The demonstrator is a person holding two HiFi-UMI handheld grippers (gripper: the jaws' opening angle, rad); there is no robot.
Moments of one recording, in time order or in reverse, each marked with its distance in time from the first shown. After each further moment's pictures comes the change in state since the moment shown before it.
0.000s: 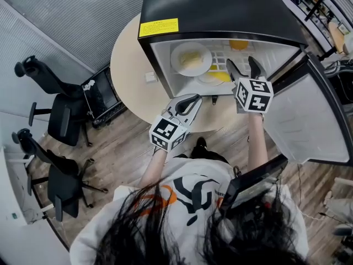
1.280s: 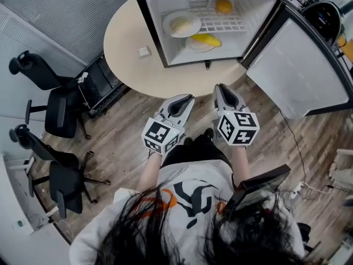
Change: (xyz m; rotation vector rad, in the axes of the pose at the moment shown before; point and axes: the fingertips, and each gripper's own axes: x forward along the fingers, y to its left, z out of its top) left arm -0.111 -0.102 -0.034 -0.031 0.007 -0.058; right arm -0.204 0.135 -0.104 0.268 0.066 0.034
